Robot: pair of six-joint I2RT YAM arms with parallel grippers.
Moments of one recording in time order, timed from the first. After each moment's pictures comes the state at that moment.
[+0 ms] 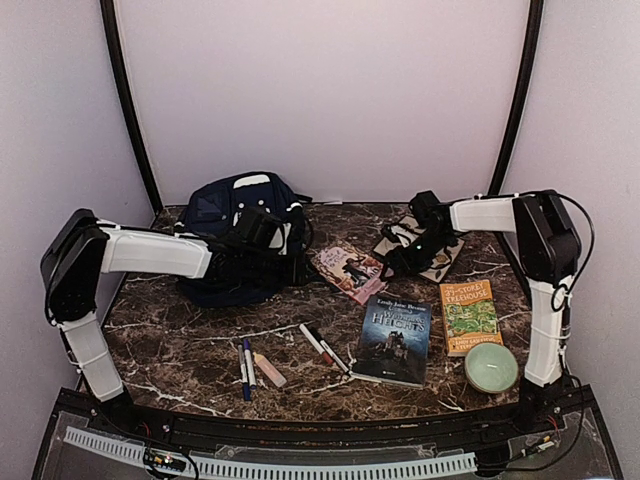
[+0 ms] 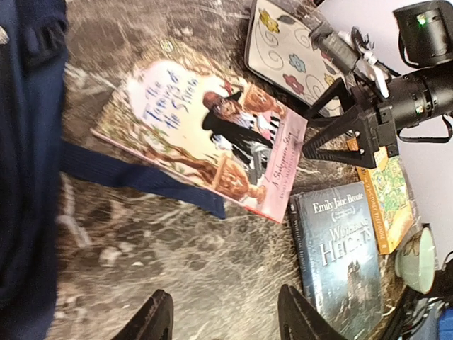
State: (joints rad) left arm -0.74 1.77 1.15 -0.08 0.14 -0.55; right arm 0.38 2.08 1.48 -0.64 -0.42 -0.10
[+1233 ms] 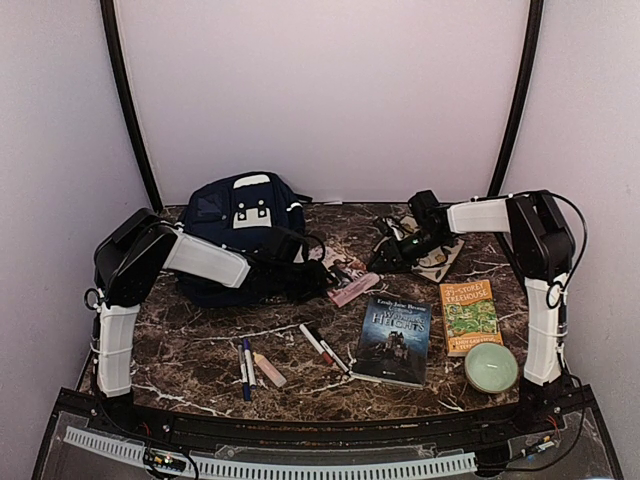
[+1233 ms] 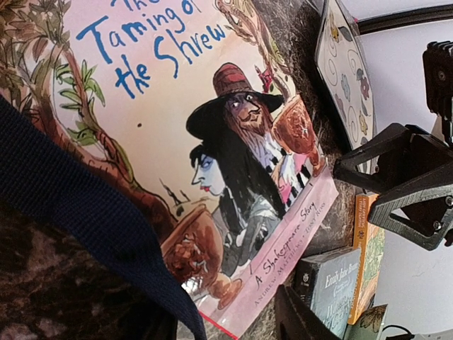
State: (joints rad) left arm -0.74 2.13 1.28 0.15 0.22 -0.97; right arm 0.37 2.14 1.51 -0.51 -0.79 0.02
